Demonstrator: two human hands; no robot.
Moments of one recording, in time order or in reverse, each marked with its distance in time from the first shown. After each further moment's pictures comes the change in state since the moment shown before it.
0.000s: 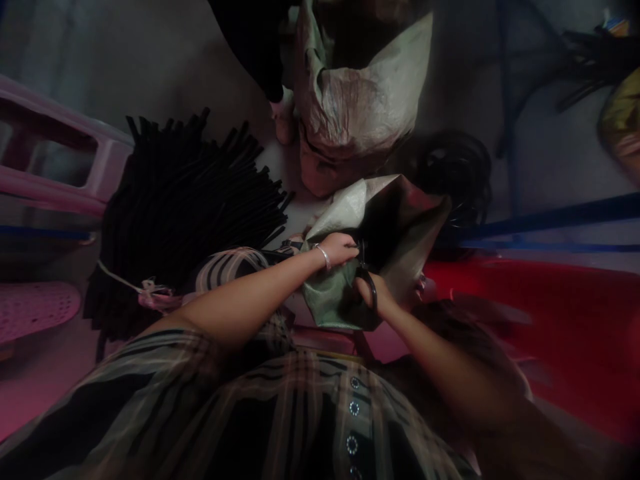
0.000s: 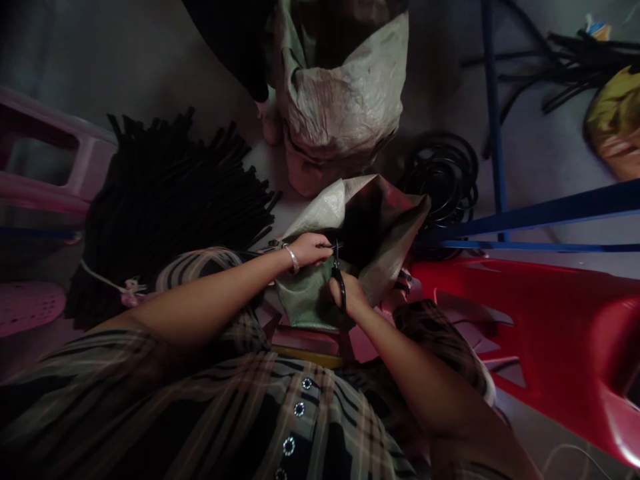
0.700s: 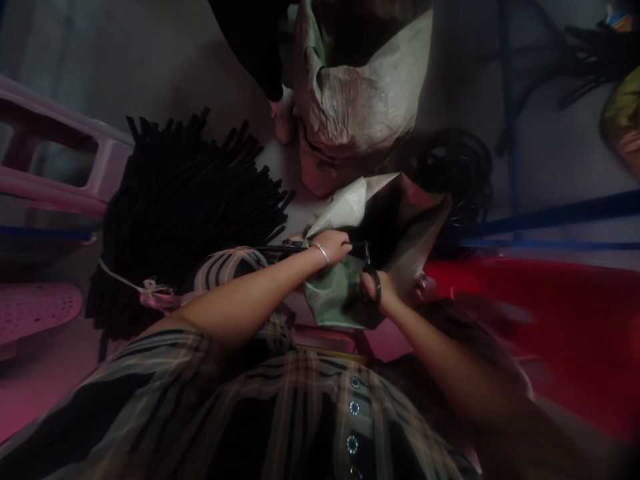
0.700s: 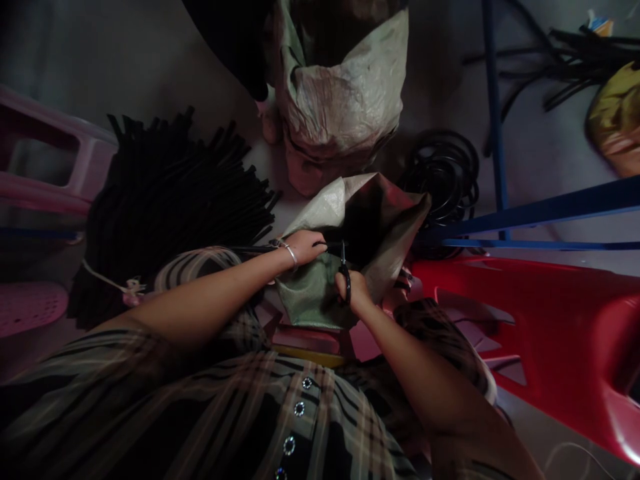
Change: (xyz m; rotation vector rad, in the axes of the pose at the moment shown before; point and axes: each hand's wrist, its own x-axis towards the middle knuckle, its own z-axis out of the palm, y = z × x) left_hand 0.001 -0.001 -0.014 0.512 0.090 0.111; right_hand -0.002 -0.002 -0.003 0.237 0.073 0.154
